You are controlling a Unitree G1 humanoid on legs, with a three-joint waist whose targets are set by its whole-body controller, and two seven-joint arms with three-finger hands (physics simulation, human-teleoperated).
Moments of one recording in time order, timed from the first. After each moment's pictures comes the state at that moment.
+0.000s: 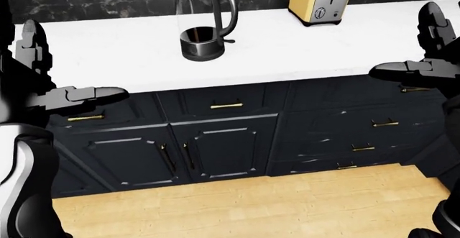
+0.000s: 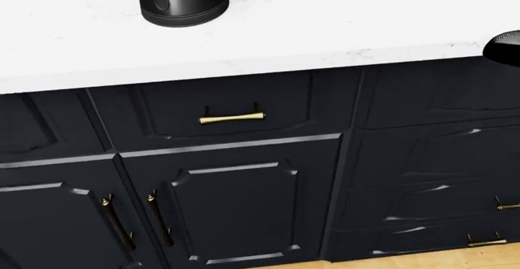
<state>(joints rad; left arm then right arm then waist) -0.40 0.49 0.50 -0.64 -0.38 0.70 0.11 -0.52 -0.60 -0.48 -0.50 0.55 0.75 -0.12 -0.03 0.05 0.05</state>
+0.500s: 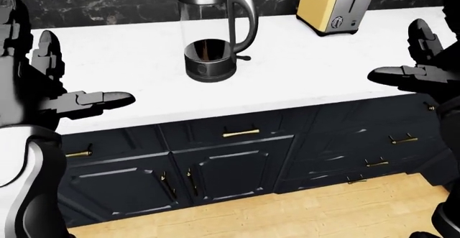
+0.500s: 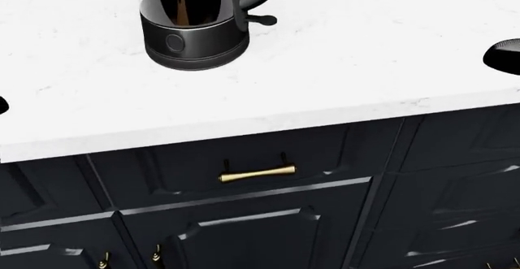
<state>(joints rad) -0.38 0.48 0.48 -0.63 -0.38 0.73 0.10 -0.49 -0.59 -0.49 -0.45 0.60 0.78 -0.14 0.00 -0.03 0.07</state>
